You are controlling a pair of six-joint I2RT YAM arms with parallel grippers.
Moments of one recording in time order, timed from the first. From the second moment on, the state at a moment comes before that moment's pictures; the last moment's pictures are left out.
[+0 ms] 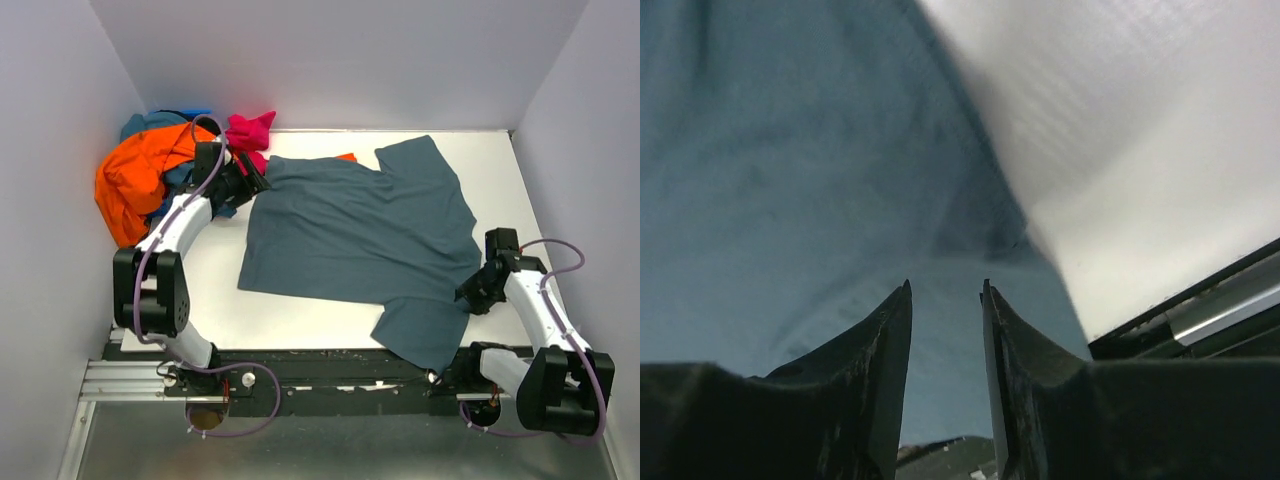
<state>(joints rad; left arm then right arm) -0.07 1.68 1.25 -0.27 0.28 -0.63 -0.13 1.07 0.62 -0.89 0.07 0.82</state>
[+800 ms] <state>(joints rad) -0.07 0.99 0.61 -0.47 -0.03 -0.80 0.31 1.02 0.65 -0.82 -0.05 0.74</state>
